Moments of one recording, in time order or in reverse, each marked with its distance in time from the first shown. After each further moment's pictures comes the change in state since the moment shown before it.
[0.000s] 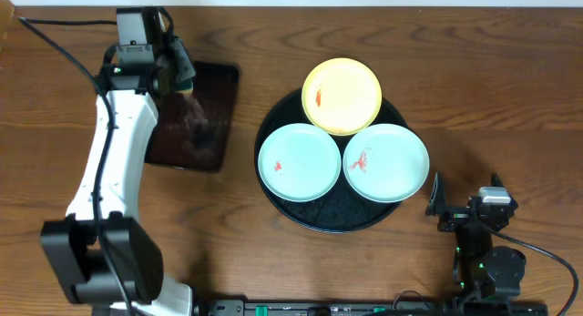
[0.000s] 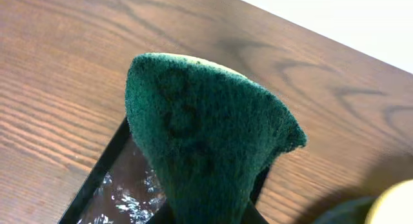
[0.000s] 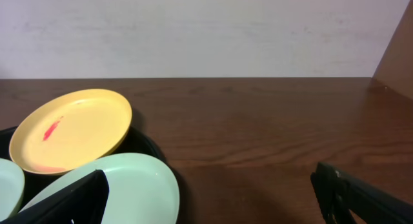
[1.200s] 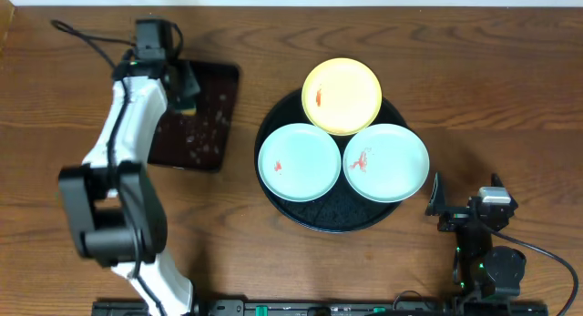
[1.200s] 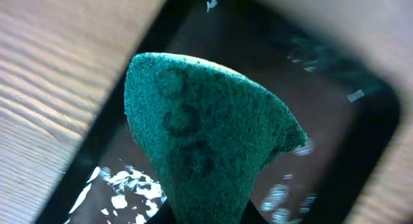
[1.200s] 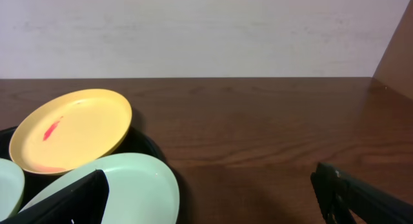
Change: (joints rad) left arm 0.021 0.219 -0.013 -0.035 -0.033 0.004; right arm 0.000 0.000 0.000 0.000 0.000 0.000
